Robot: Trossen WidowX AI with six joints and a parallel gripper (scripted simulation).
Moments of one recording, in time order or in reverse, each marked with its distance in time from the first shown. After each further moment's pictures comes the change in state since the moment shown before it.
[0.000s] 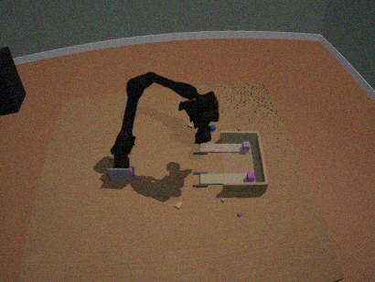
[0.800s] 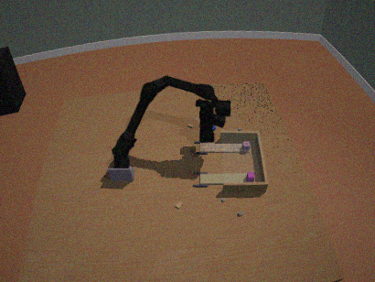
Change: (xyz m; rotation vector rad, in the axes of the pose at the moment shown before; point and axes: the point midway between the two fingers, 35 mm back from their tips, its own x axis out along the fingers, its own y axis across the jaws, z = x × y) arm 0.068 0.053 -0.030 0.005 0.413 -0.076
